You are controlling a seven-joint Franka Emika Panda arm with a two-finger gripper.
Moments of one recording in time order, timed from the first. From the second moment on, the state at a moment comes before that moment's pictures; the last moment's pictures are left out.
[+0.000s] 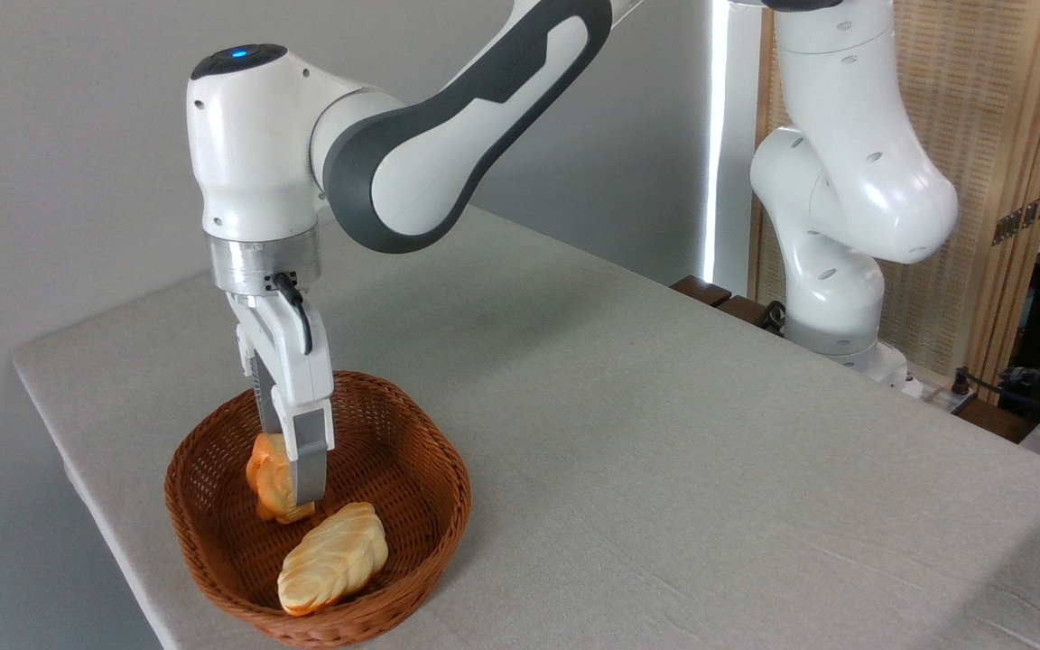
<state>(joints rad) -0.18 0.23 -0.04 -1.79 0.01 2.20 0.70</state>
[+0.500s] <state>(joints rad) -0.18 0.24 -0.05 -1.79 0.01 2.20 0.70</state>
